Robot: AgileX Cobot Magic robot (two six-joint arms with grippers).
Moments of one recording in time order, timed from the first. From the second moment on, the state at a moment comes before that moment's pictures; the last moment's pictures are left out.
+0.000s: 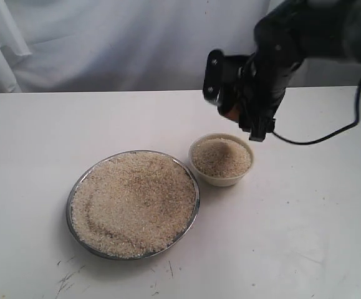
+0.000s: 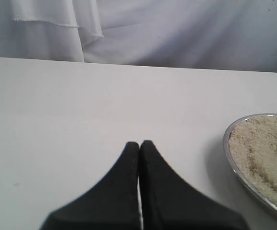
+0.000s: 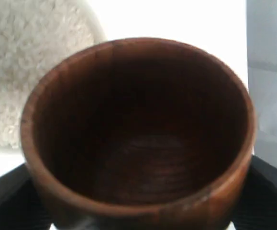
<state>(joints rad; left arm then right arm) 0.03 0.00 0.00 -0.01 0.33 -0.02 0.56 1.91 -1.51 -0.31 0.77 -0.75</state>
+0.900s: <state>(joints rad) 0.03 0.00 0.00 -0.01 0.33 -0.02 0.33 1.68 -0.55 0.09 -0.91 -0.02</state>
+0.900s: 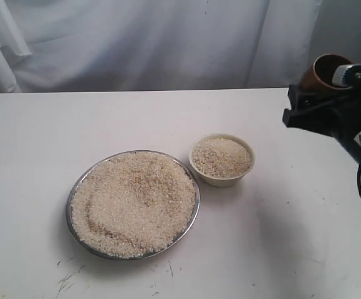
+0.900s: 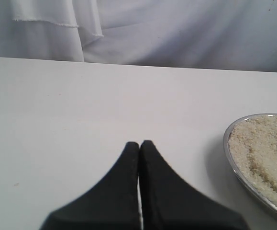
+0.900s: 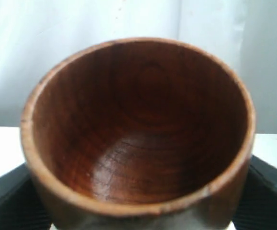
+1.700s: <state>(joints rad) 0.03 0.00 0.00 -0.01 0.33 -0.02 0.33 1.76 -0.42 -0.63 -0.95 0.25</state>
